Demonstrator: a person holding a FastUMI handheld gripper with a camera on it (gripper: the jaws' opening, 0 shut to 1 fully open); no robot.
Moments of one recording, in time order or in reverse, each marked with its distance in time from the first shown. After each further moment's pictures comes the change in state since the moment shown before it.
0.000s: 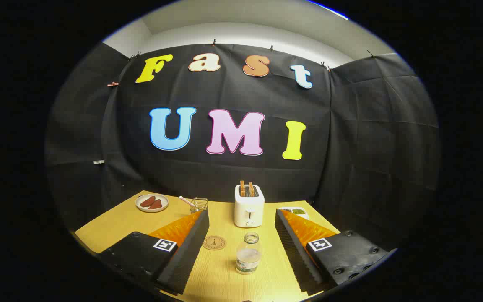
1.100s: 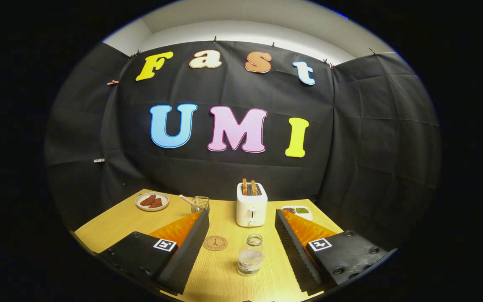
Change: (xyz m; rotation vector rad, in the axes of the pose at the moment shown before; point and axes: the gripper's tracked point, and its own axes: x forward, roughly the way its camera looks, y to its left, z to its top) arm 0.021 -0.002 -0.013 0.006 0.027 0.016
